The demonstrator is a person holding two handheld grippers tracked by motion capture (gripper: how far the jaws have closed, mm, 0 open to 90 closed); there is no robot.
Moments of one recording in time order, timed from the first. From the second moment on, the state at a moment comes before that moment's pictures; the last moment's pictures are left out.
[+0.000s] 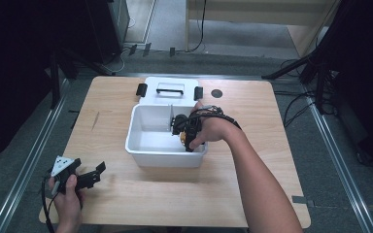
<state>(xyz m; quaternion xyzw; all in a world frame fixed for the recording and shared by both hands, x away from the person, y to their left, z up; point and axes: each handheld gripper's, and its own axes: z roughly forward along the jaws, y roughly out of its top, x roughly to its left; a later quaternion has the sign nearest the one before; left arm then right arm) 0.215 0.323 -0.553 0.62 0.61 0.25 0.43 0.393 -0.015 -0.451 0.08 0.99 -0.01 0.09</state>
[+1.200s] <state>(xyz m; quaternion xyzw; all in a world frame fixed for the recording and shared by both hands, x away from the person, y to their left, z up) 0.215 0.323 -0.553 0.61 0.61 0.25 0.43 0.384 -0.040 -0.399 0.14 0.98 0.08 0.12</state>
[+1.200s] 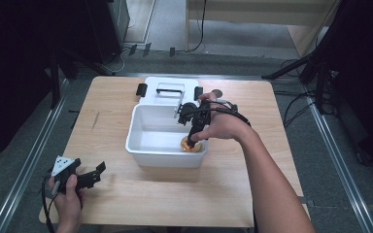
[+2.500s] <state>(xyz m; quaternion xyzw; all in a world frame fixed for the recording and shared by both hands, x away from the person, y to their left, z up) 0.215 0.322 -0.553 0.62 0.61 0.26 0.43 0.343 -0.183 -0.397 0.35 0.88 0.26 0.17</state>
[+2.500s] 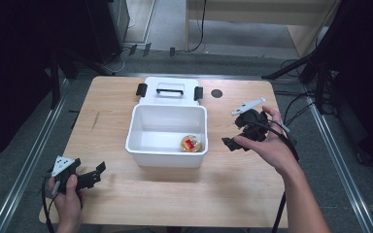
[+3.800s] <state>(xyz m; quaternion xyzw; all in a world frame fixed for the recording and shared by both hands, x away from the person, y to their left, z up) 0.214 0.321 -0.553 0.62 0.61 0.26 0.42 0.267 -0.286 -0.531 0.49 0.76 0.38 0.21</state>
